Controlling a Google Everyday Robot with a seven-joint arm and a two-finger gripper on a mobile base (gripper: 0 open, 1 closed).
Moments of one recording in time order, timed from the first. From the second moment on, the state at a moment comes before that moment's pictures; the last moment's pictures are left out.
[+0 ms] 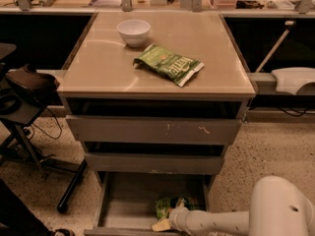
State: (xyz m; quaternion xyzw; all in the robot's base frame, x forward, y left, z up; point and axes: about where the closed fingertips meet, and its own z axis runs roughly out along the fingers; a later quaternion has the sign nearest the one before) arm 0.488 -0.045 0.147 -0.29 0.89 0.18 0.31
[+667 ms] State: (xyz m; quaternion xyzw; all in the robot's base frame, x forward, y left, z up) arm 0.489 -0.044 0.149 -0.29 0.89 0.18 0.31
